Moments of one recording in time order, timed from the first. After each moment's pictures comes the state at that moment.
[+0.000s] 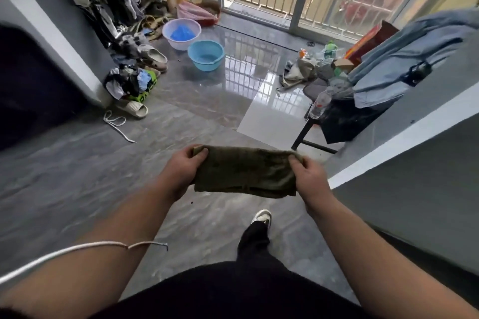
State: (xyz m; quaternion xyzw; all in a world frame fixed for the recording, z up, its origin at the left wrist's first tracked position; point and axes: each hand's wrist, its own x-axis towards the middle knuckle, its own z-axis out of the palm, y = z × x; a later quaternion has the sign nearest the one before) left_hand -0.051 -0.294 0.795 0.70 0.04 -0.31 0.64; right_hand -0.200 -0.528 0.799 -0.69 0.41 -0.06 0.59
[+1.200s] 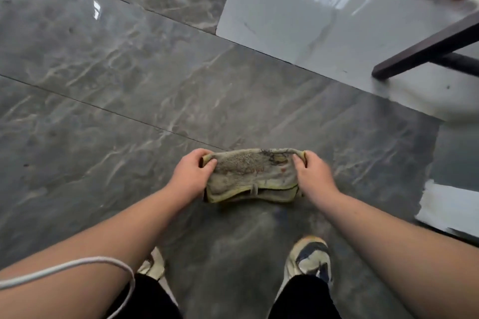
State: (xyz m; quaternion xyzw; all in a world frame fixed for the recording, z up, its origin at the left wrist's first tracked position) left_hand 0.222 -0.492 -0.049 0.85 -0.03 -0.43 0.31; right_hand 0.074 -0.716 -0.039 -0.77 0.49 0.19 0.36
